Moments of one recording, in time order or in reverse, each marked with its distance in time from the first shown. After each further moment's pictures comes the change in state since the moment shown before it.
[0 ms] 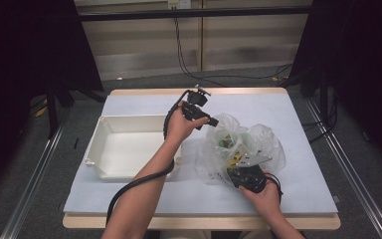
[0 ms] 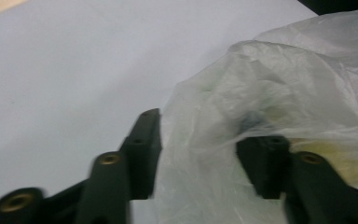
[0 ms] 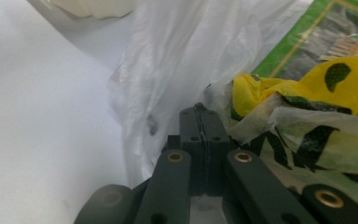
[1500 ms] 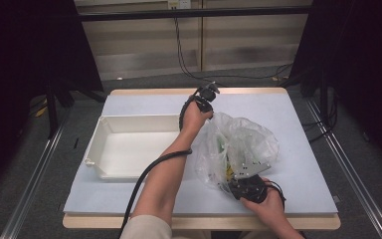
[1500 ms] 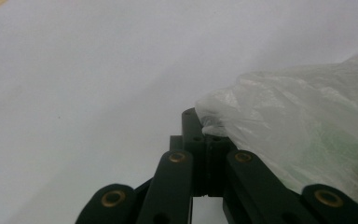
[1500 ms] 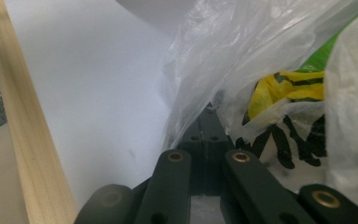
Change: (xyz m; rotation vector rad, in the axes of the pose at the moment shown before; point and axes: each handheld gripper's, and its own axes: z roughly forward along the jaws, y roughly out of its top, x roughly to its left) left arm 0.036 0.032 0.067 0.192 0.193 -0.042; right arm 0.018 -0.010 -0.011 0.044 0.096 -0.076
